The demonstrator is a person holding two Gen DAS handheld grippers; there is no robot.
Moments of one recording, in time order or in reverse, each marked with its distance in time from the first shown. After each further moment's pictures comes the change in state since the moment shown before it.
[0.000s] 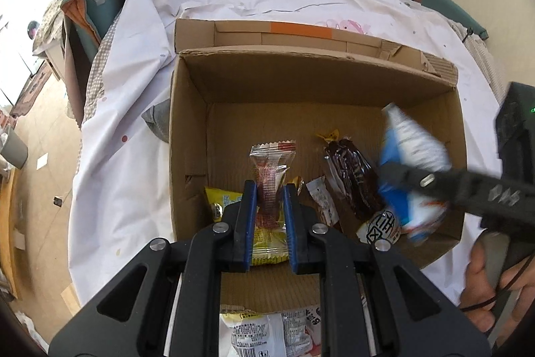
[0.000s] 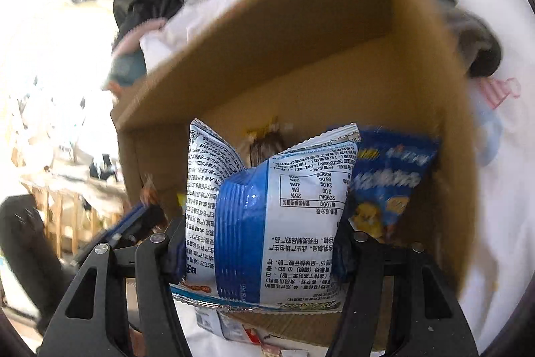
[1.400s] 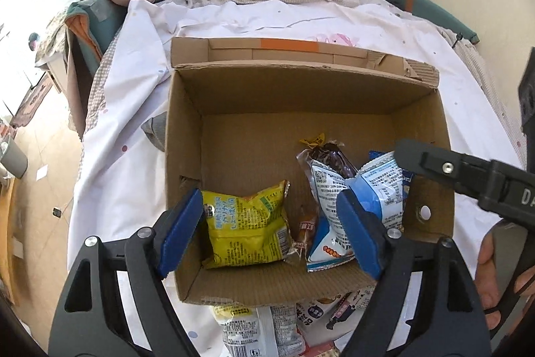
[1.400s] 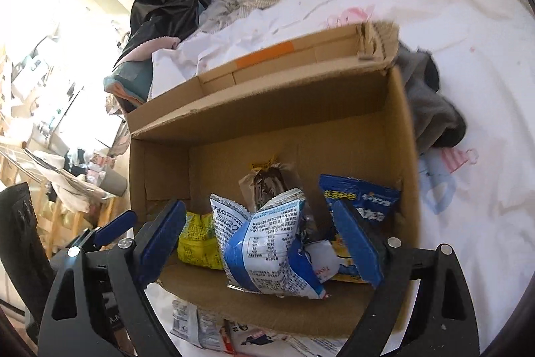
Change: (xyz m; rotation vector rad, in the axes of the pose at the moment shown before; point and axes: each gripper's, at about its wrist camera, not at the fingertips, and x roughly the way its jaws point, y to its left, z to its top) left arm -0.018 -0.011 -0.011 0.026 -0.091 -0.002; right arm -0.032 0.045 -0.010 -0.227 -0.139 -0.163
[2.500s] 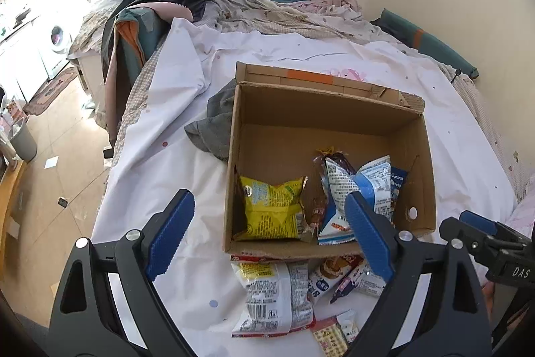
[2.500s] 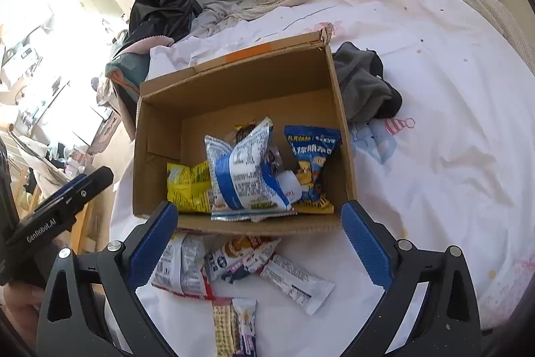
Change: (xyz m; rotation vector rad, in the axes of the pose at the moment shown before) left arm -0.071 0.029 -0.034 -0.088 -0.127 0.020; right arm -0.070 0.007 -0.072 -0.031 -0.041 -0.113
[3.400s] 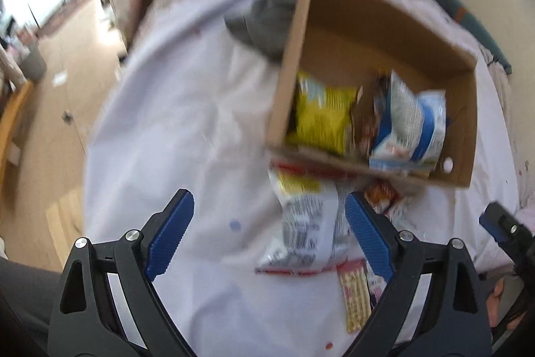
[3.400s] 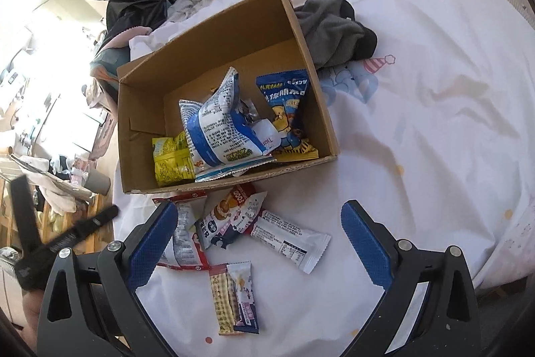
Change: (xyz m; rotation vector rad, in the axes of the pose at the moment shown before) left arm 0.041 0.047 -0.060 -0.192 0.342 0.033; right arm 0.009 -0.030 -0.029 0.151 0.103 0.015
